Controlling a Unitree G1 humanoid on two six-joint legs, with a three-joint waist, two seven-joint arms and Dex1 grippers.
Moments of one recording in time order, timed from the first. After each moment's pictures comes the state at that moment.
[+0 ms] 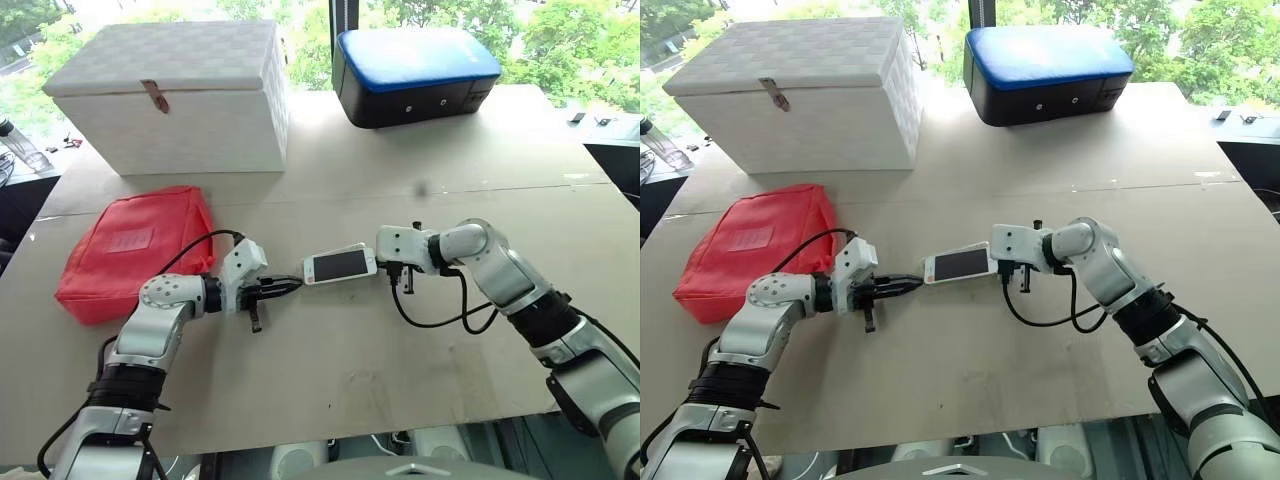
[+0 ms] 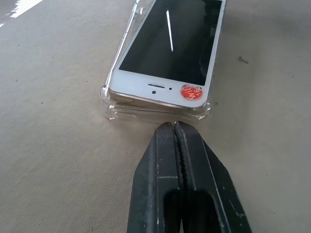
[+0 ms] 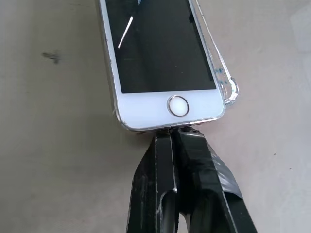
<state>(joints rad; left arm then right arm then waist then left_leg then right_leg) -0.26 0.67 -0.03 0.17 -0.30 0.15 -1.20 -0.71 -0.47 0.51 0.10 -0.18 0.35 1.03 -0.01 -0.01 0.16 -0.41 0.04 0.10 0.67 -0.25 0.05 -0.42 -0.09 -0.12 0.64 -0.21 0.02</state>
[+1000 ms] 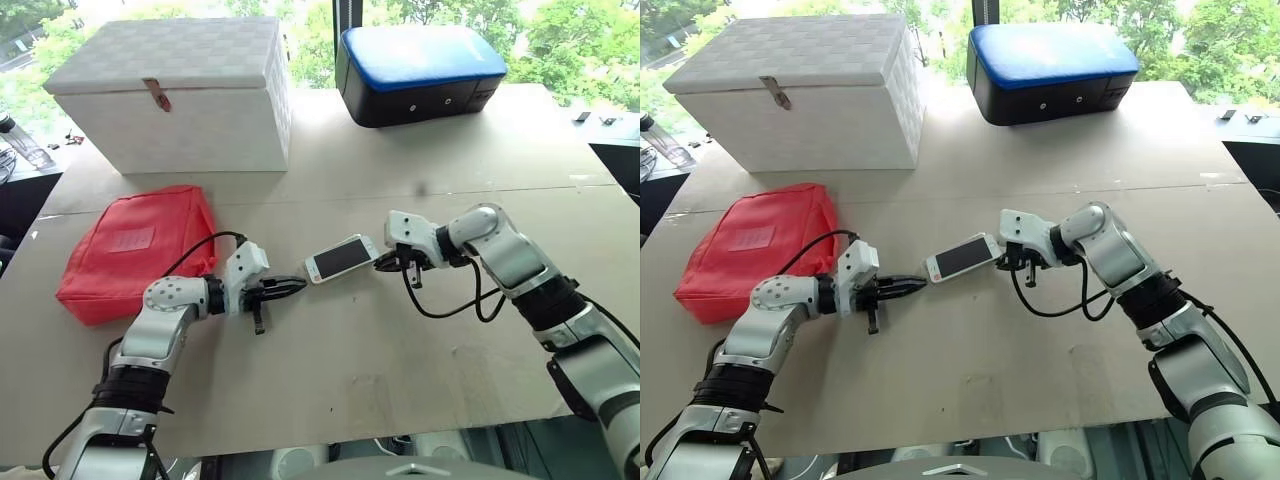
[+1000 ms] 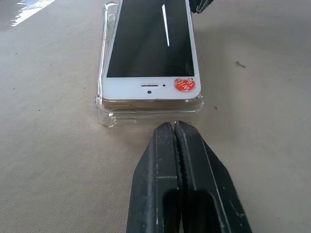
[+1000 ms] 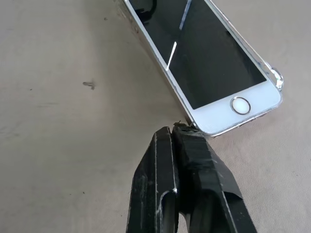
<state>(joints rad) -0.24 0.66 -0.03 0.18 -0.31 0.10 -1.20 -0.77 -0.48 0.46 0.16 -0.01 0.46 1.21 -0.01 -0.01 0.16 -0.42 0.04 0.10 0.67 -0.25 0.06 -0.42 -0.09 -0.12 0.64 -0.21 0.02</state>
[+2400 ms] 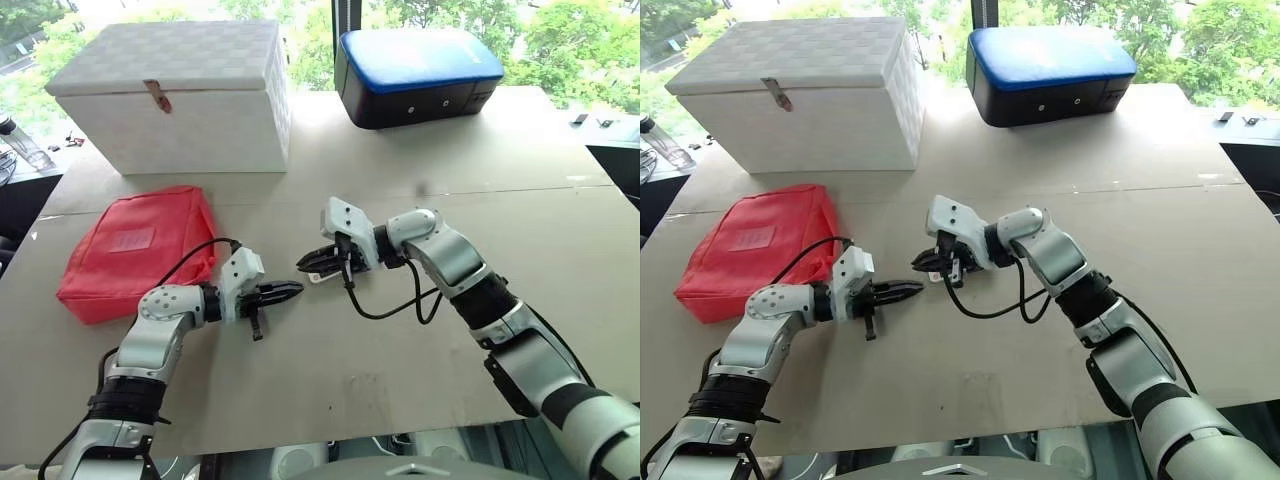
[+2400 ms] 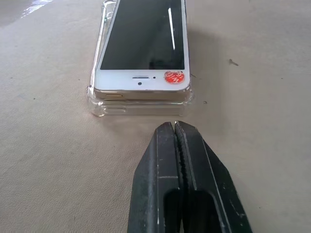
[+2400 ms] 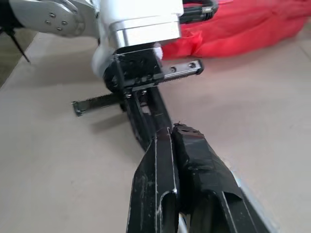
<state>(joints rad) -0.19 0.66 -0.01 0.15 -0.32 0.10 -1.18 -0.85 -0.16 0.47 0.27 0.09 0.45 1.11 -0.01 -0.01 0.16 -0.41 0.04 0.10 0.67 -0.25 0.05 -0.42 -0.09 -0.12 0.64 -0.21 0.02</state>
